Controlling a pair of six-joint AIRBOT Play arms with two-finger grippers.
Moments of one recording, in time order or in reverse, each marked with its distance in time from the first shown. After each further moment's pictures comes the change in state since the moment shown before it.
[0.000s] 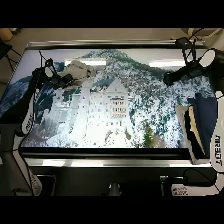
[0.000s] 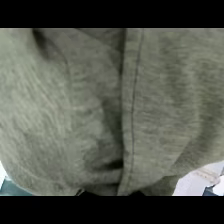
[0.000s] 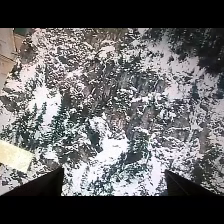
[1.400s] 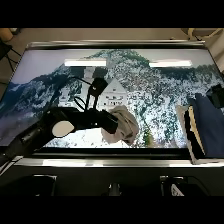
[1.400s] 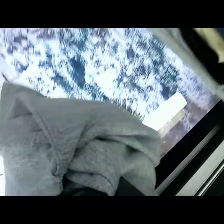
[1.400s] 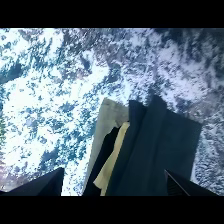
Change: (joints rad) left arm -0.818 0.942 -0.922 -0.082 0.252 0.238; right arm 0.000 0.586 -0.114 -0.258 0.378 -0.059
